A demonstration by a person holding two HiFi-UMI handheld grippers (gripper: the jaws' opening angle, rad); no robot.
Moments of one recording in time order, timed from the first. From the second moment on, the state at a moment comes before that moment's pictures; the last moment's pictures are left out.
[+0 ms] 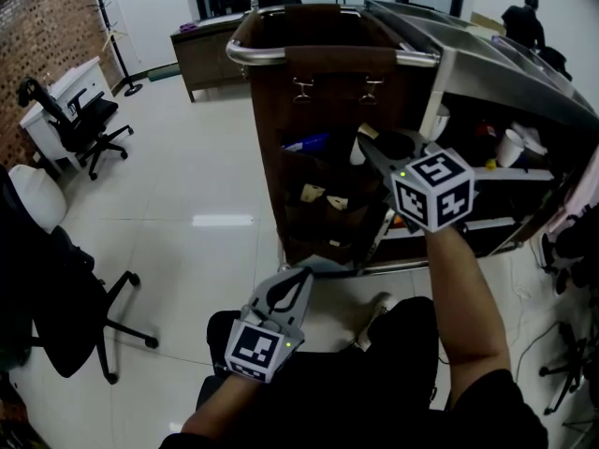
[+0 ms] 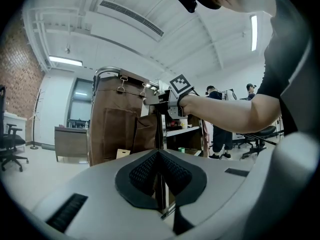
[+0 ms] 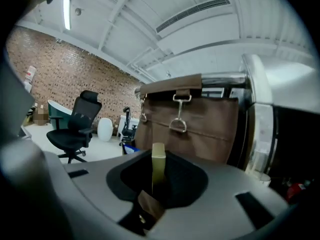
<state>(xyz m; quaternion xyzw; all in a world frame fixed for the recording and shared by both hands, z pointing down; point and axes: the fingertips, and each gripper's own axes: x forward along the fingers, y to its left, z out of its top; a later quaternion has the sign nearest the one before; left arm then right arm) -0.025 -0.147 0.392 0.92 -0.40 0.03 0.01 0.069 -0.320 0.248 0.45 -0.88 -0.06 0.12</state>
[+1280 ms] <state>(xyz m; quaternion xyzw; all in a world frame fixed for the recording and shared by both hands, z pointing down) -0.023 -0.142 0.389 0.92 -0.40 0.04 0.01 0.067 -0.292 0.233 0.45 -0.89 -0.08 0.07</state>
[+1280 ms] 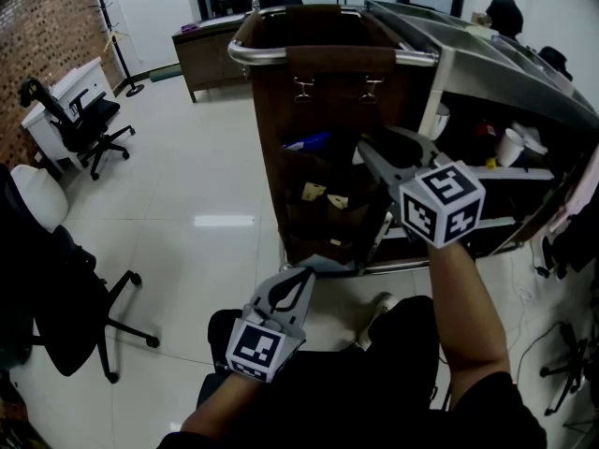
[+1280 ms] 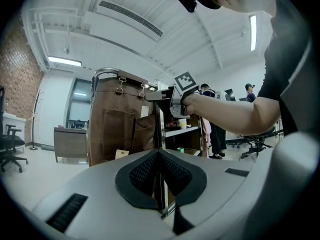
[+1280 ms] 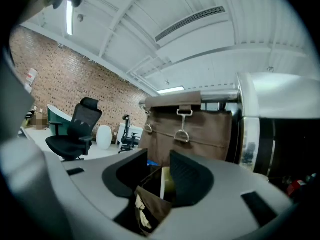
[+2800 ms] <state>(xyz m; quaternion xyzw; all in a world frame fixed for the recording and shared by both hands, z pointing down) -0.010 -0.132 0.400 0.92 -0.38 0.04 0.01 0.049 -0.132 0.414 0.40 -0.91 0.07 0.05</state>
